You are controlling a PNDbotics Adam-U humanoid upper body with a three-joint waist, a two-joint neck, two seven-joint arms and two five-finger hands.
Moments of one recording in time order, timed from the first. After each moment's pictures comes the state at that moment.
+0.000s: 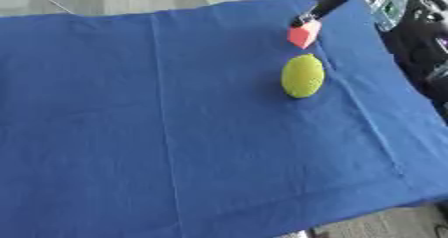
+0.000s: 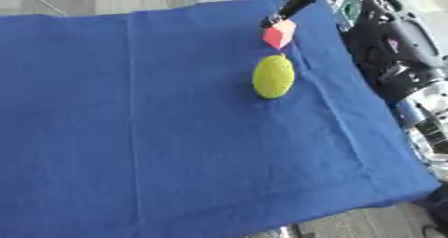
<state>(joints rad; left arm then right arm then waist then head) -0.80 0.70 -0.13 -1.21 -0.31 0.39 0.23 -1.08 -0.74 0.16 -0.85 0.78 0.17 0.62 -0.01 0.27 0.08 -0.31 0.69</state>
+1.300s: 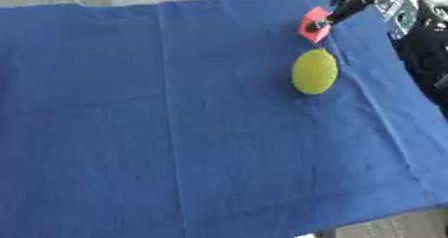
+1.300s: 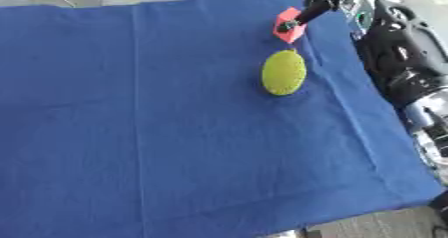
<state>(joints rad) -0.80 0.70 -0.13 -1.23 -0.30 0.40 0.24 -1.06 -0.77 0.09 -0.77 0.83 0.19 0.58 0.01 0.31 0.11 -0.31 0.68</state>
